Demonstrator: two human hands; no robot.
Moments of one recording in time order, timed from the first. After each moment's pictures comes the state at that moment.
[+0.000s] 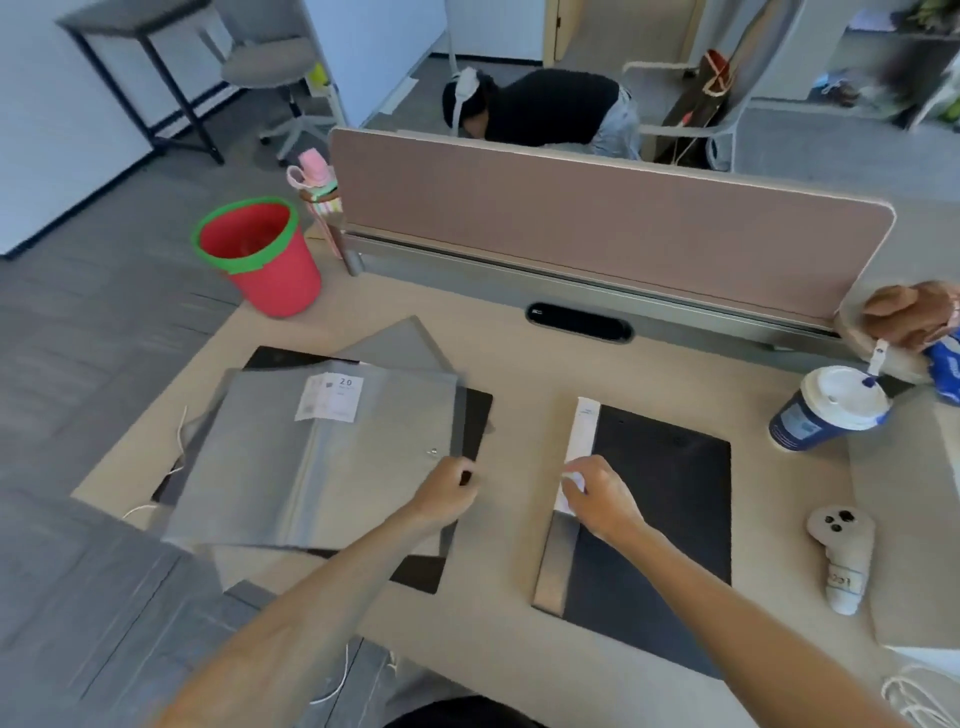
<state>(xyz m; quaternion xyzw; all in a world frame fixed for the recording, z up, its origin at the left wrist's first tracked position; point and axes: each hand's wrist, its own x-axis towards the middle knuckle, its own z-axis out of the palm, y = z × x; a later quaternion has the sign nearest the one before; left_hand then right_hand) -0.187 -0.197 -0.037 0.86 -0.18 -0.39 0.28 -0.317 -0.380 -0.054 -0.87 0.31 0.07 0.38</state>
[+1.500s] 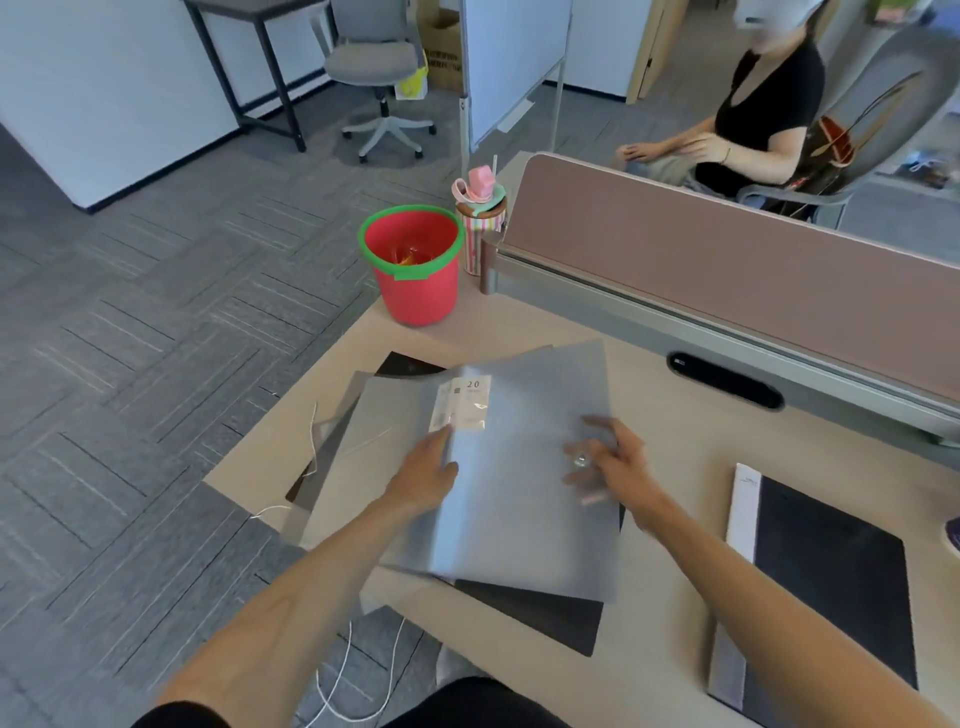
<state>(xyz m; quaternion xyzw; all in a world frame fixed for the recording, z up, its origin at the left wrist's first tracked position) -0.009 0.002 -0.047 0.89 -0.16 -0.29 0.32 -0.137 -0.236 0.005 -0.70 0.29 0.00 0.66</state>
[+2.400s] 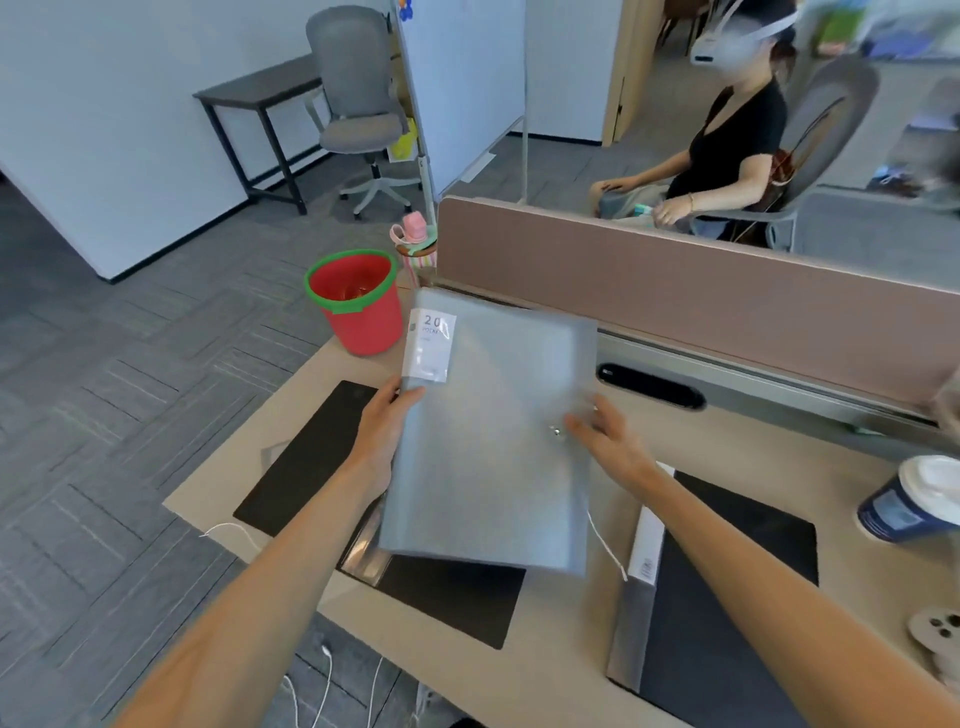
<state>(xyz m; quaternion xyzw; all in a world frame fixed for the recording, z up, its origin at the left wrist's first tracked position) -0.072 -0.096 0.078 0.70 -0.01 -0.20 0.68 -0.199 -0.349 0.043 -0.76 0.18 -0.06 0.63</state>
